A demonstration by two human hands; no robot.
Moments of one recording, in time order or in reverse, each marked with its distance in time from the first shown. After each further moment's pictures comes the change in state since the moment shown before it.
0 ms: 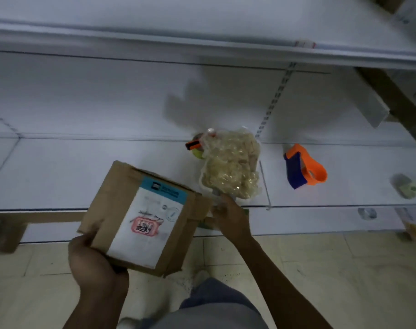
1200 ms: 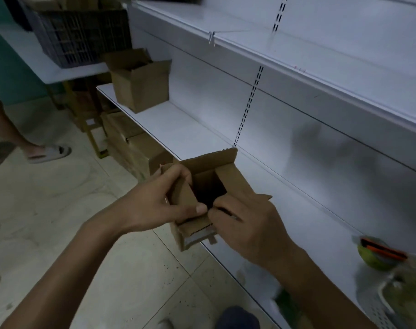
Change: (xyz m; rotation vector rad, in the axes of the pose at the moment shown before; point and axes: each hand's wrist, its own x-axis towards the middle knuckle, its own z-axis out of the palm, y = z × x) left_hand 0.037 0.265 -0.264 1.122 -0.354 0.697; right_hand -0.165 -0.337 0.192 -0.113 -0.013 -2.012
